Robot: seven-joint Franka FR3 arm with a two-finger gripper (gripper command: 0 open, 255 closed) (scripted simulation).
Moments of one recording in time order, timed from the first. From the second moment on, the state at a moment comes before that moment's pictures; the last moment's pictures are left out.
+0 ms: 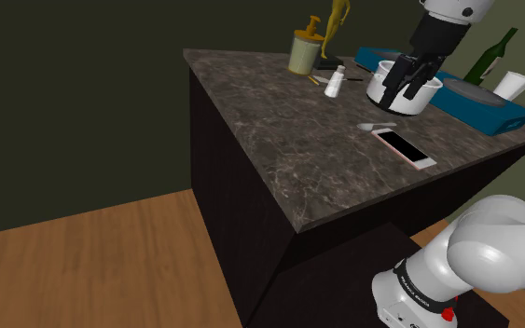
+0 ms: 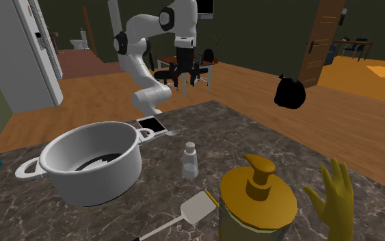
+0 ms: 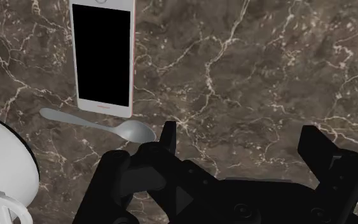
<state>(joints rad) -0.01 -0.80 0.06 -2.27 -0.04 1.49 0.10</state>
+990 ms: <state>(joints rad) -0.06 -0.48 -0.16 -2.15 -0.05 1.80 -0.08</state>
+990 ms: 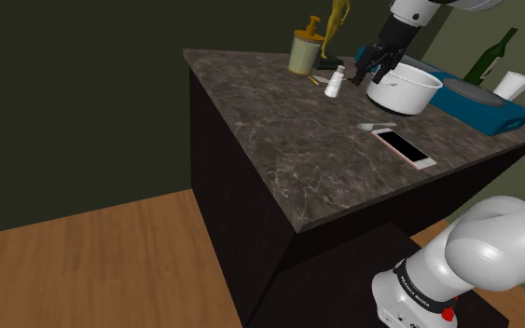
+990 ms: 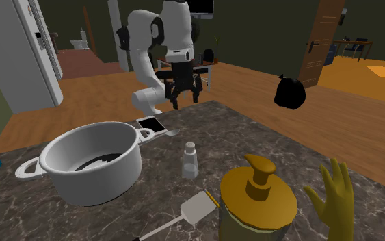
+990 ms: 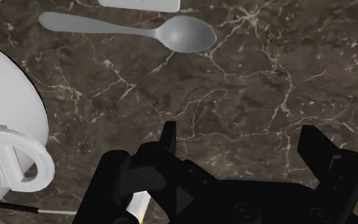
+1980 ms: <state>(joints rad) -0.09 0.02 -0.36 -1.75 0.20 1.95 -0.37</state>
